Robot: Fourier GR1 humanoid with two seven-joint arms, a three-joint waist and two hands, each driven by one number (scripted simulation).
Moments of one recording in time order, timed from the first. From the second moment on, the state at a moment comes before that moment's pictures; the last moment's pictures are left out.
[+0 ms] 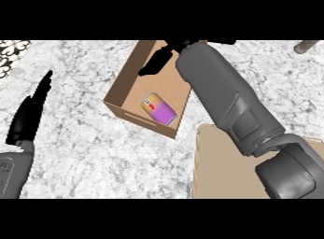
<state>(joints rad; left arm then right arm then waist) -0.26 0.32 0.08 -1.31 -0.27 0.07 0.08 -1.47 0.00 -0.09 -0.12 0.50 -0.07 -0.38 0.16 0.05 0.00</state>
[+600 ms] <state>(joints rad) -0.22 0.34 0.12 -1.31 -0.26 0.07 0.07 -1.46 -0.05 -0.27 -0.15 0.32 -0.03 -0.48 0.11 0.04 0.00</state>
